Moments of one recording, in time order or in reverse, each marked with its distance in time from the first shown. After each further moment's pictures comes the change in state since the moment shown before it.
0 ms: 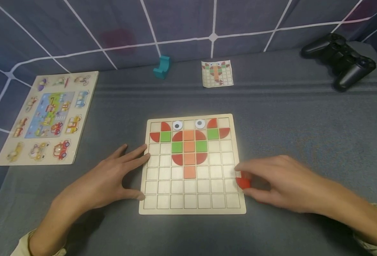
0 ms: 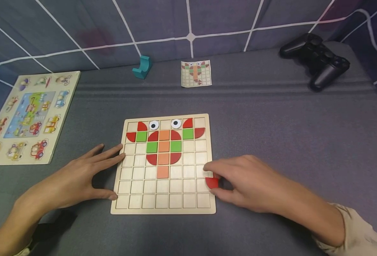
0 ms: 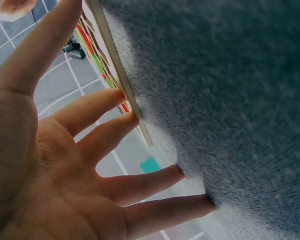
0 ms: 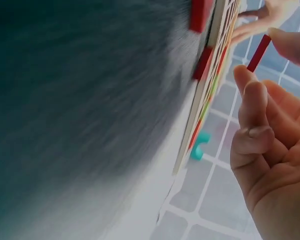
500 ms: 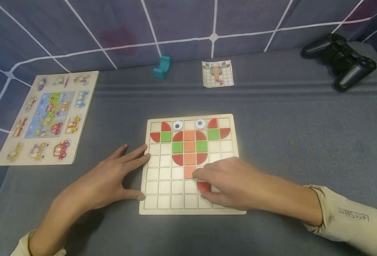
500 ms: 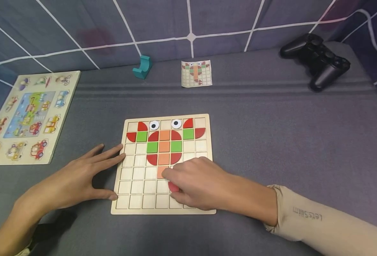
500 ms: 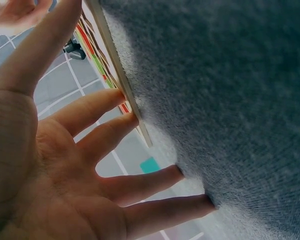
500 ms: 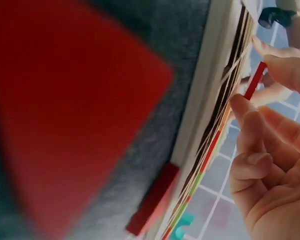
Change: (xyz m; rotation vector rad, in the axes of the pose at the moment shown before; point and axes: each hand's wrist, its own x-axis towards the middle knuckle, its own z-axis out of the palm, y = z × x) left_hand -0.003 -0.001 -0.001 -0.013 -0.007 0.003; right_hand 0.066 -0.034 0.036 -0.008 -0.001 -0.229
